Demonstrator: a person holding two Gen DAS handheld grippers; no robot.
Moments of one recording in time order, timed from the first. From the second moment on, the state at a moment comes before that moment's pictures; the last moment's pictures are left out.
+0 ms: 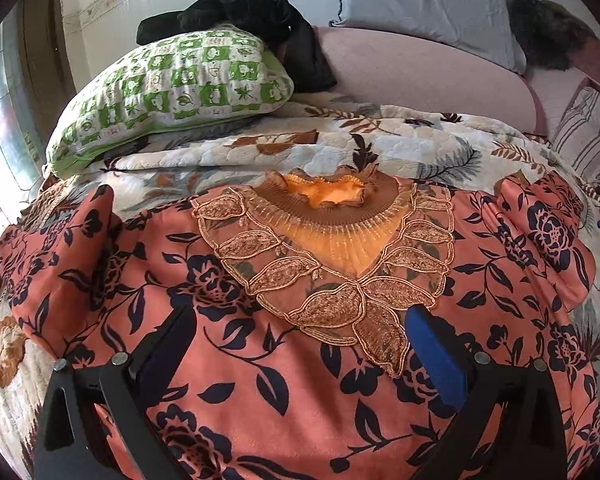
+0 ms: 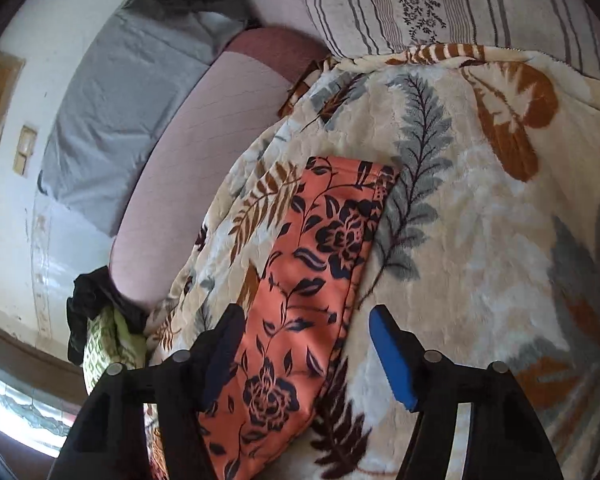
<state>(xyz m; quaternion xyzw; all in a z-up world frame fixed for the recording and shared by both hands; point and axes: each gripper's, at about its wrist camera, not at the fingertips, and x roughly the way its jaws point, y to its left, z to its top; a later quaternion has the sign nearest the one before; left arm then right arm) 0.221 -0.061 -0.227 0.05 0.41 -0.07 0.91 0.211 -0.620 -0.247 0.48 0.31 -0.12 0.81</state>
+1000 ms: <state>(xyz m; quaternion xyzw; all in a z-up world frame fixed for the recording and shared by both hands) 0.235 0.069 -0.187 -0.02 0.34 0.09 0.93 0.269 -0.465 -0.151 0.43 0.29 0.02 0.85</state>
